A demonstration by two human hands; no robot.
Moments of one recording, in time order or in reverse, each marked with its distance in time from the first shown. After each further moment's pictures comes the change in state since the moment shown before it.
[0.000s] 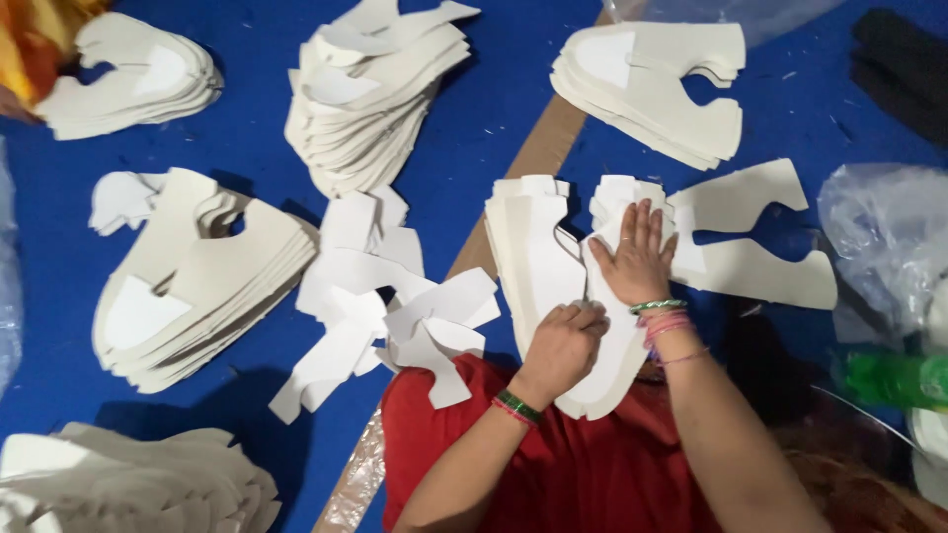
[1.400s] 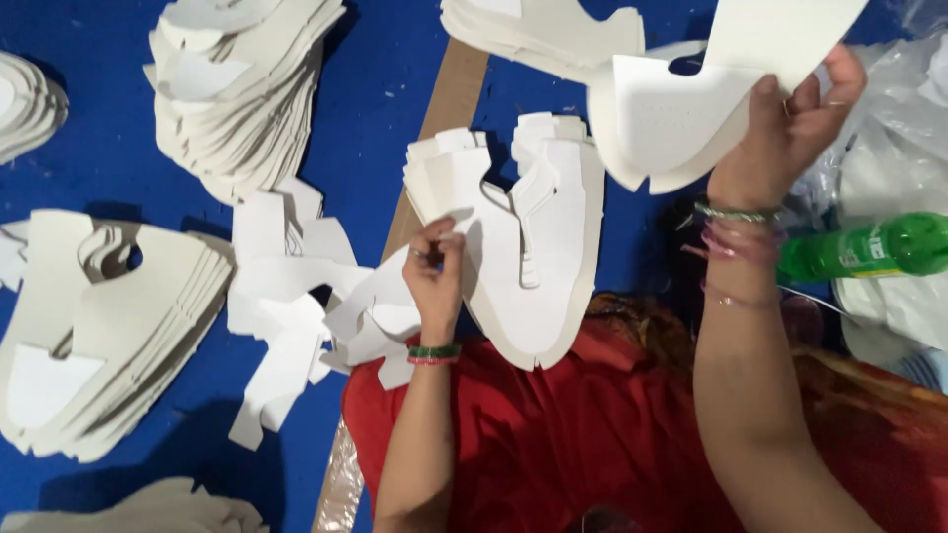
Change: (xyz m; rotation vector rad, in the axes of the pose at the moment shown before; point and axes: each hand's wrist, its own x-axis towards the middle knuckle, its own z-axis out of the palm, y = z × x) left_hand -0.002 -0.081 -0.004 -0.761 0.454 -0.585; right_hand -0.025 0.054 -0.177 1.280 0.940 -0.229
